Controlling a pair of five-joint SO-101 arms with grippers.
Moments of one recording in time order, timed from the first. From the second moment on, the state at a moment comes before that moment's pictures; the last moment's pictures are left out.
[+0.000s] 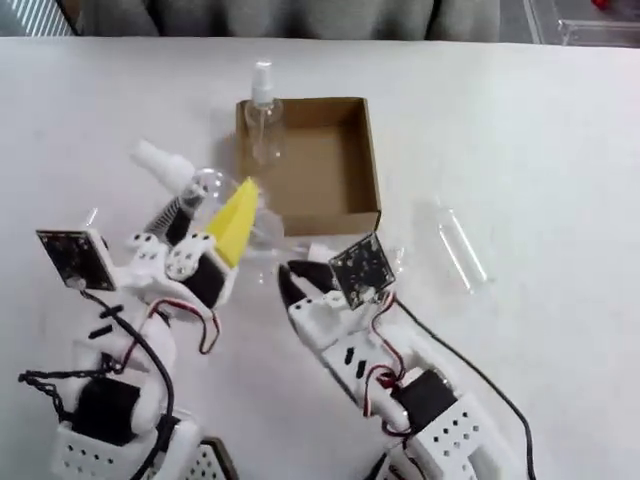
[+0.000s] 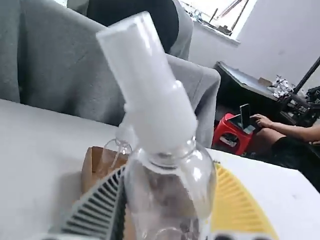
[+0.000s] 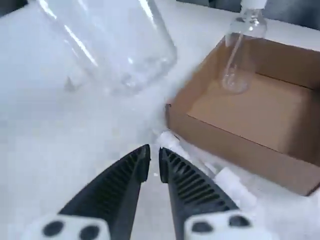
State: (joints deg) left arm 10.2 -85.9 66.8 34.9 24.7; right arm -39.3 -77.1 80.7 28.2 -2.8
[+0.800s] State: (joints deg) left arm 9.7 -33.2 65.3 -13.8 3.0; right arm 0.3 -77.7 96.4 26.7 10.4
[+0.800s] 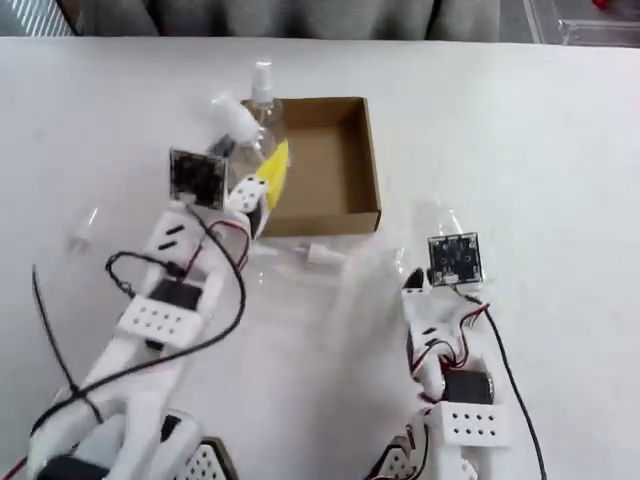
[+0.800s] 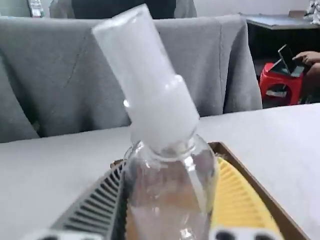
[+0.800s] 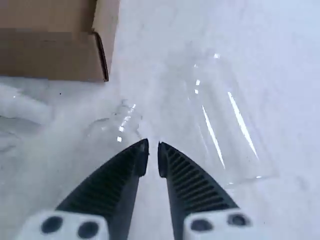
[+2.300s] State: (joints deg) left arm 5.8 17.0 40.3 -29.7 2.5; right arm 0.4 -77.1 96.6 25.8 10.7
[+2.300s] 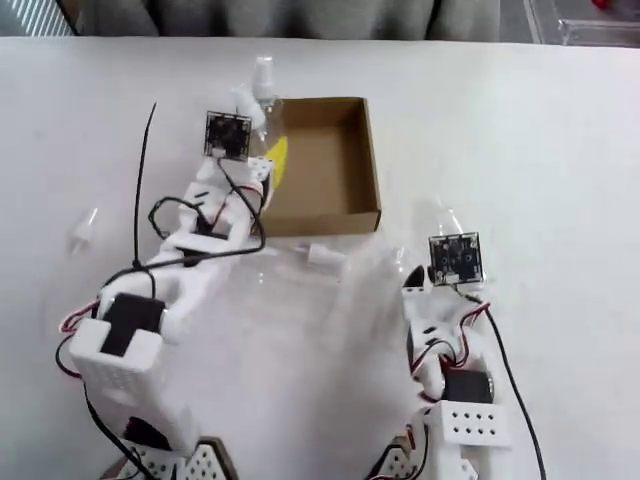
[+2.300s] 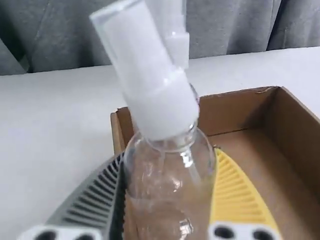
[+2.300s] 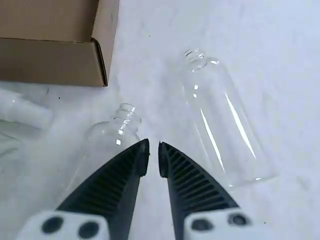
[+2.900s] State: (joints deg) left arm 5.8 18.2 39.4 -29.7 2.5; right arm 0.4 -77.1 96.6 25.8 10.7
